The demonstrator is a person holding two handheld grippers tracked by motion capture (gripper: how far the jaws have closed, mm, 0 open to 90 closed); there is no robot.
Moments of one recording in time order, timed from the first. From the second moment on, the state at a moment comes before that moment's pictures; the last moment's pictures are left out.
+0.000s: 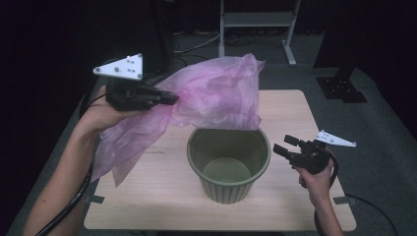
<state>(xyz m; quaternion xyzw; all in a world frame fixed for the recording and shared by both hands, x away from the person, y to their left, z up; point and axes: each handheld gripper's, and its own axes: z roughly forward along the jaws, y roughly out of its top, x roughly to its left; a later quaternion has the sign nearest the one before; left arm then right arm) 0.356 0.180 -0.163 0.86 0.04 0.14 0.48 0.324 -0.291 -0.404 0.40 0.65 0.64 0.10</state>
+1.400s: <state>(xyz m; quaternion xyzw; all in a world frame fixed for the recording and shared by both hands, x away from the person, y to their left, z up) 0.371 -0.048 -0.190 0.83 -0.15 0.01 0.53 0.287 -0.328 -0.345 0.30 0.62 0.72 0.12</state>
